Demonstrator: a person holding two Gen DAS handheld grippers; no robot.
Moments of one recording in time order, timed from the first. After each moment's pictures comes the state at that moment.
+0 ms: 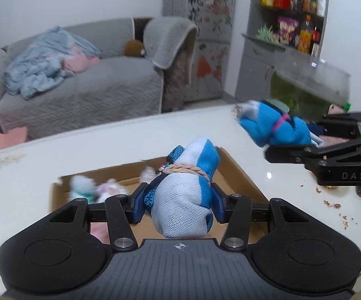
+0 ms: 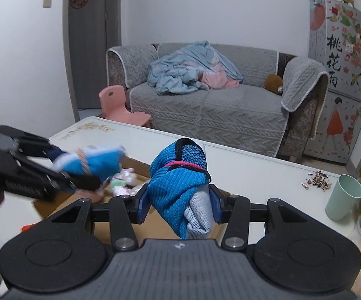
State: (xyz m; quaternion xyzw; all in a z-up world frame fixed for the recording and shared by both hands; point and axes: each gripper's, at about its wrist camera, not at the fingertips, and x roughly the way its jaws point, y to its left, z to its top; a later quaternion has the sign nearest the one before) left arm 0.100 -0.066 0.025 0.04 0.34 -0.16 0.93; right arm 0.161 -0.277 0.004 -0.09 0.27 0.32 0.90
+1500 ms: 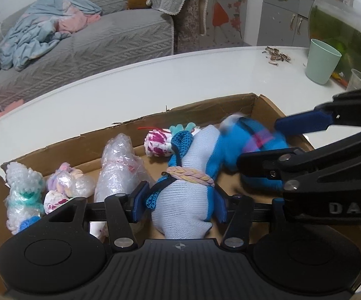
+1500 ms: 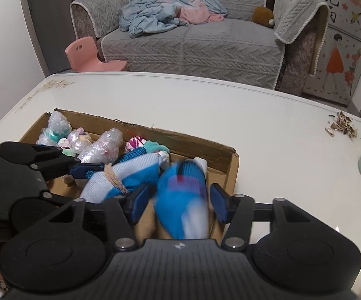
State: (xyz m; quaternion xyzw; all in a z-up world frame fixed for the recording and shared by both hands) left arm 0.190 -0.104 -0.073 0.09 0.43 -0.12 0.89; right arm 0.235 -0.251 -0.051 -0.09 0.41 0.28 0.86
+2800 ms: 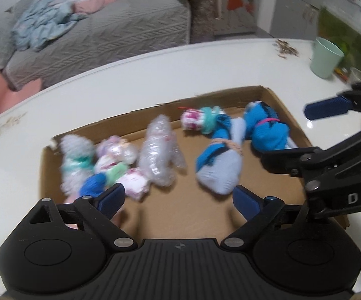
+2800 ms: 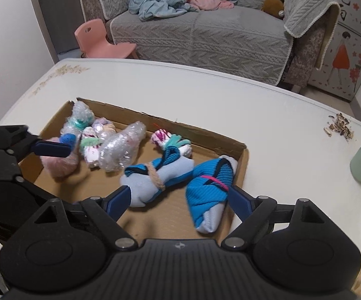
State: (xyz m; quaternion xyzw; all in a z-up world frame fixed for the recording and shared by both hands) left arm 0.154 -0.073 -0.023 0.09 0.48 -0.07 0.87; right arm 0.216 -0.237 -0.023 -0.11 0.45 0.28 0.84
